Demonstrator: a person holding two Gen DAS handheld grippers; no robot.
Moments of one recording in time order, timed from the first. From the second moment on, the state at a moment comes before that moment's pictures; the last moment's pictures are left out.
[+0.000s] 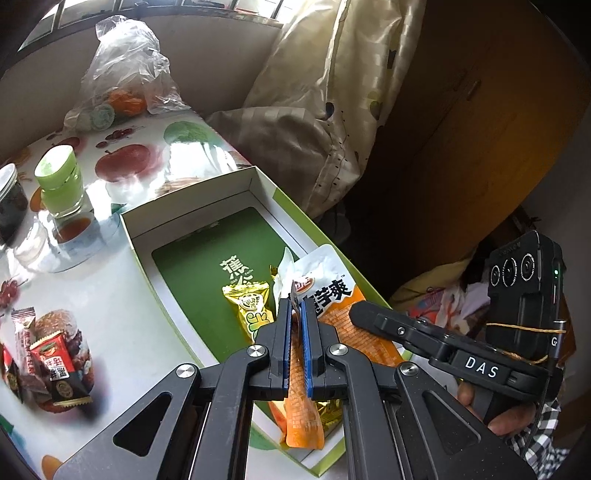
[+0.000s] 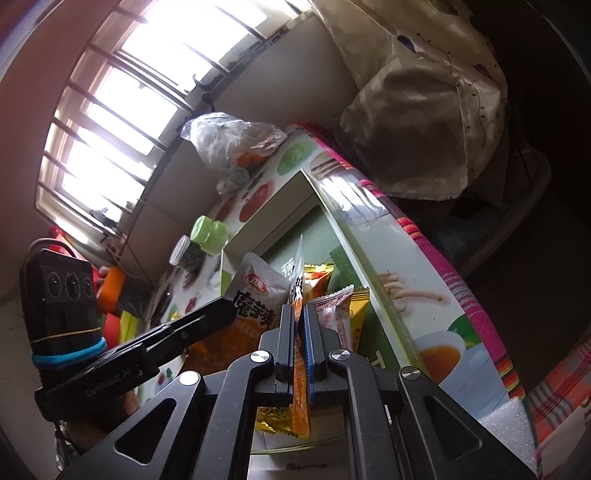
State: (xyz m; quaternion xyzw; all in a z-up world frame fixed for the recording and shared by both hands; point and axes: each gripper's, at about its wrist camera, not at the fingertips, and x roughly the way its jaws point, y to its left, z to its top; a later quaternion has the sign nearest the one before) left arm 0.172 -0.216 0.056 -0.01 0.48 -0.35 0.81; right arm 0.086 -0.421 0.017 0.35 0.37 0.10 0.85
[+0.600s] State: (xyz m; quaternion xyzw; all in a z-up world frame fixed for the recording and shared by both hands) left arm 0.170 -0.207 0.058 -0.03 0.48 -0.35 0.80; right arm 0.074 -0.422 0.029 0.35 0.36 0.07 0.86
